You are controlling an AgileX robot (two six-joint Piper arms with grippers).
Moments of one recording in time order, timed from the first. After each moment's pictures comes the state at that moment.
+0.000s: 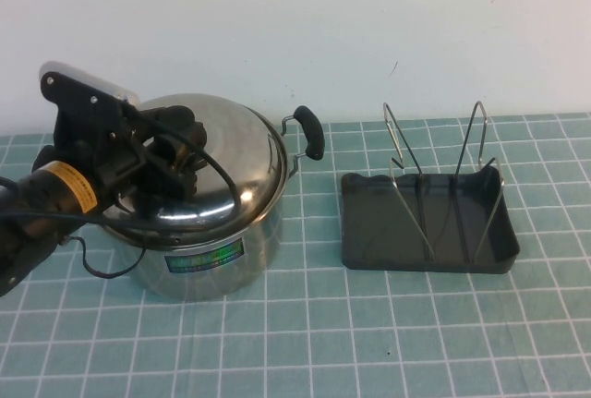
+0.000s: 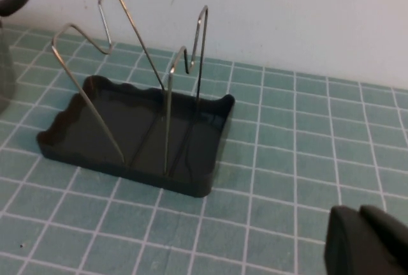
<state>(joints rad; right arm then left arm) -0.09 0.29 -0.36 0.45 0.58 -0.55 -0.12 1.60 -0.78 0.70 -0.67 -0.49</state>
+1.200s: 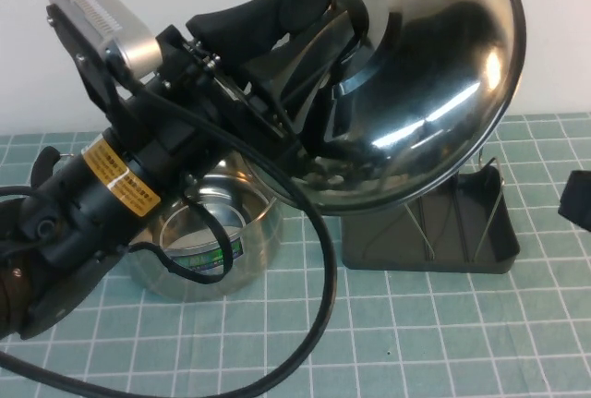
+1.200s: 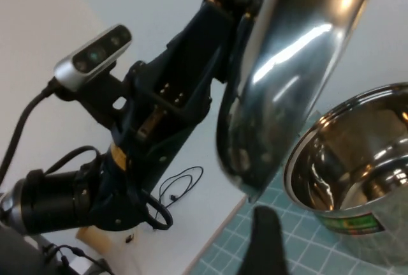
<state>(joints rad) -0.09 0.87 -0.54 1.68 1.13 -1.17 -0.47 1.35 -0.78 0.53 -1.09 -0.61</state>
